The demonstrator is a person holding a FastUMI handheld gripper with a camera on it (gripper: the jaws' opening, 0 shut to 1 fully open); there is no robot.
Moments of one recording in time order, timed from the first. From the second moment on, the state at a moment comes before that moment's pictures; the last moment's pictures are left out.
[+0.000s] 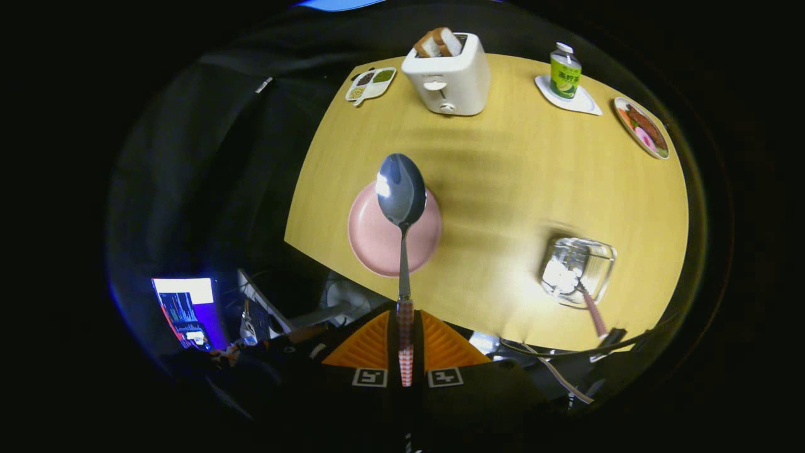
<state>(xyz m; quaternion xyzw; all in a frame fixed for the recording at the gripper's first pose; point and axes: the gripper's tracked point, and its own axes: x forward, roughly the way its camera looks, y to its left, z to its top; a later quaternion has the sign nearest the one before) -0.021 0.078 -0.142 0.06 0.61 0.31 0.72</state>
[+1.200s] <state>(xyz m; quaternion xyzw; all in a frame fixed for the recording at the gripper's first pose) 0.009 -0.103 -0.277 -0.18 0.86 0.20 0.44</state>
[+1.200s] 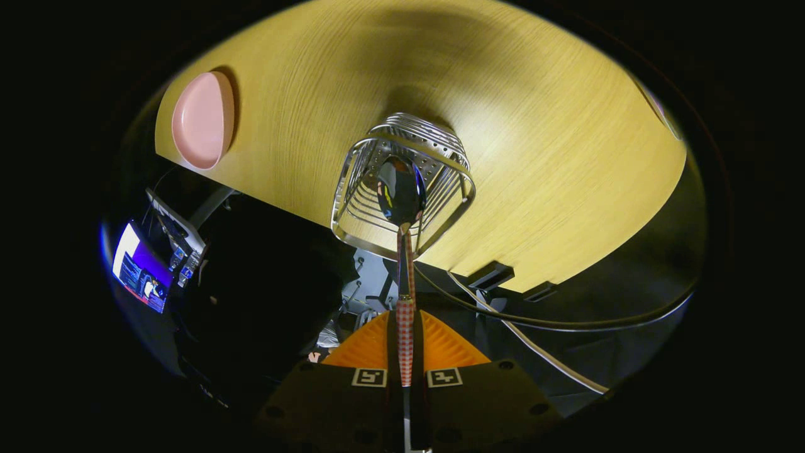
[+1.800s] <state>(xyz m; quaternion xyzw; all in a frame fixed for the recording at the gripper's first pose) 0.016 -0.098 -0.277 -0.17 0.83 0.22 0.49</state>
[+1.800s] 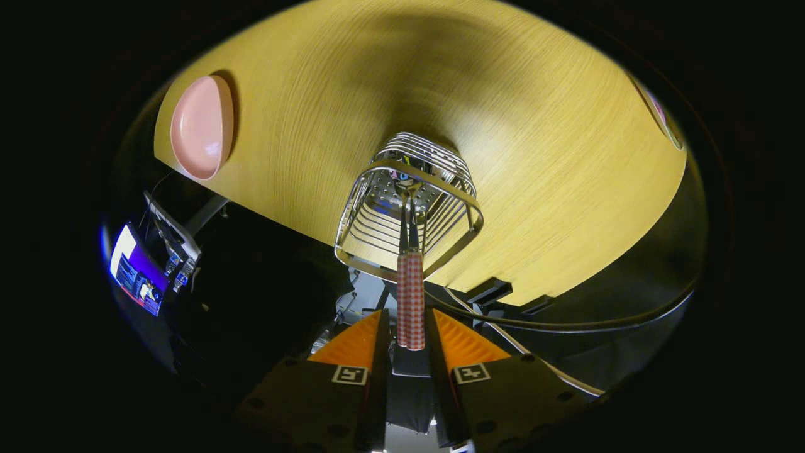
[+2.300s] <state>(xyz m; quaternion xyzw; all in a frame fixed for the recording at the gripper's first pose) 0.000 -0.095 -0.214 -0.07 0.66 0.23 0.71</state>
